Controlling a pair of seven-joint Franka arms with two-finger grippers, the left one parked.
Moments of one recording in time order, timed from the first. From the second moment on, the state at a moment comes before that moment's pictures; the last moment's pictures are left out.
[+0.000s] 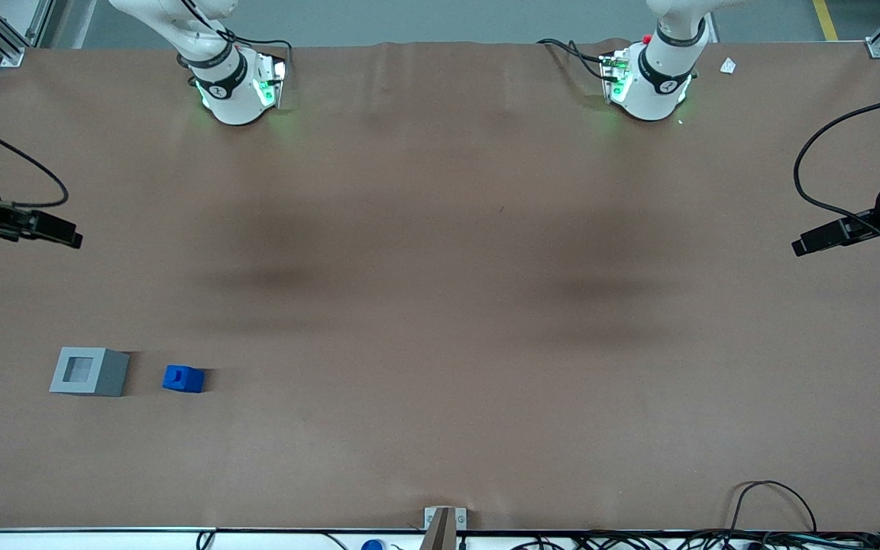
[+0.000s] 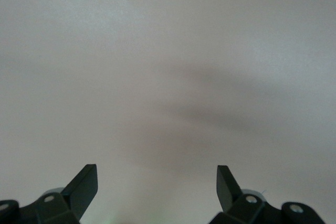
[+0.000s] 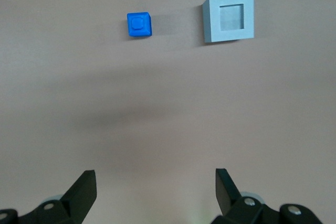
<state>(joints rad) -0.08 0.17 0.02 -1.52 -0.01 1.57 0.06</state>
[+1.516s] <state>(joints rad) -0.04 0.65 0.03 -1.53 0.00 2.21 0.06</state>
